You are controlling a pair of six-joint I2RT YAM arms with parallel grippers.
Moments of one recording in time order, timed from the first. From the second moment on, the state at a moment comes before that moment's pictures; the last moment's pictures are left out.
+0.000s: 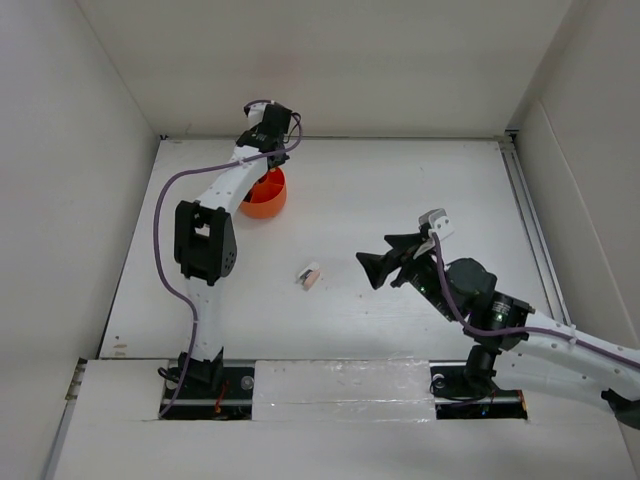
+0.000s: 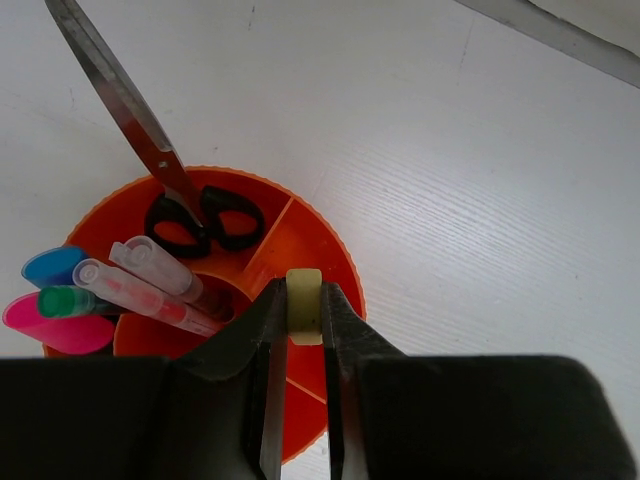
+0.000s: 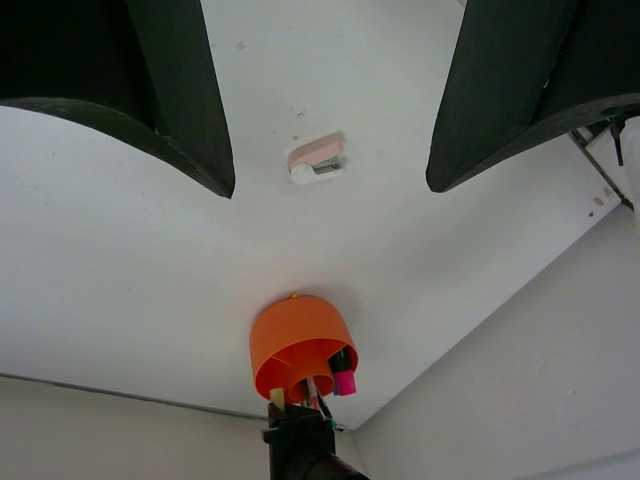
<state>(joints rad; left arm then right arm) -0.33 2.15 1.99 -0.67 -0.44 -0.57 1.09 0.75 0.70 0.05 0.44 0.25</state>
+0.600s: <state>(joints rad) -0.33 2.18 2.01 -0.68 -0.46 -0.56 1.09 0.70 0.69 0.02 0.44 0.25</state>
